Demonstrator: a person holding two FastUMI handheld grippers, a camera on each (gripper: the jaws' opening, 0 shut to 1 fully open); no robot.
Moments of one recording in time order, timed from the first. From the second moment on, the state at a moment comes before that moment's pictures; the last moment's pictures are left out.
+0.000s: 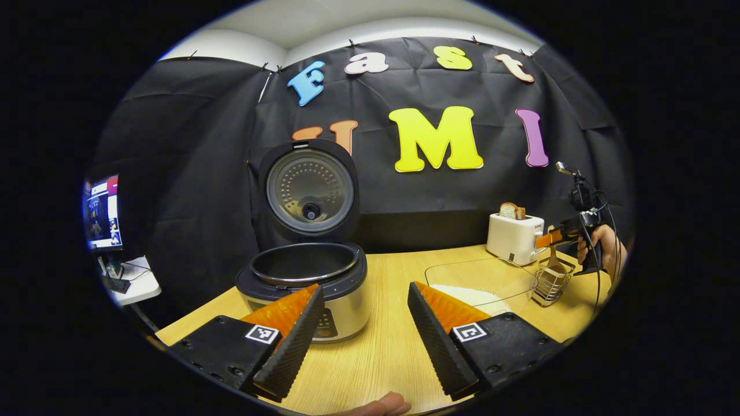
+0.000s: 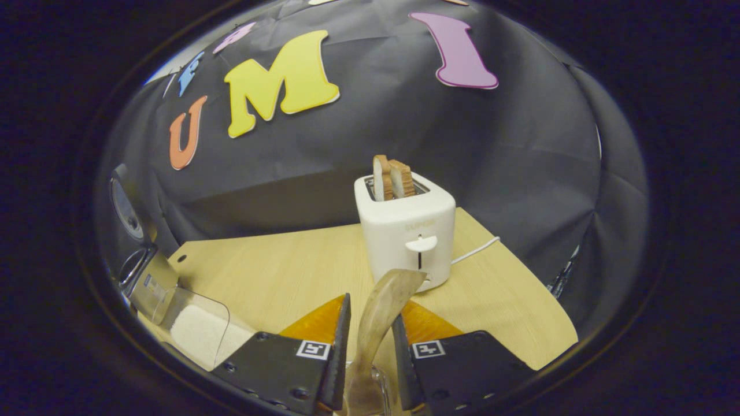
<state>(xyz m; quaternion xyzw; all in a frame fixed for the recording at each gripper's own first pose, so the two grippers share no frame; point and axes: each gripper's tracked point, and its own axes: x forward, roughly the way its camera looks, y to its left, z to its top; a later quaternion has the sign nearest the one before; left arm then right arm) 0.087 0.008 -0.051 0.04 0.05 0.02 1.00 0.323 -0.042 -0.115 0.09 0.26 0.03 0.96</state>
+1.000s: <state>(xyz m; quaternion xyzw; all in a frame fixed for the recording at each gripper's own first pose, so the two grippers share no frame) 0.055 0.047 -0.014 0.00 0.02 0.05 1.00 0.274 -0.020 -0.051 0.02 0.19 0.06 0.98</state>
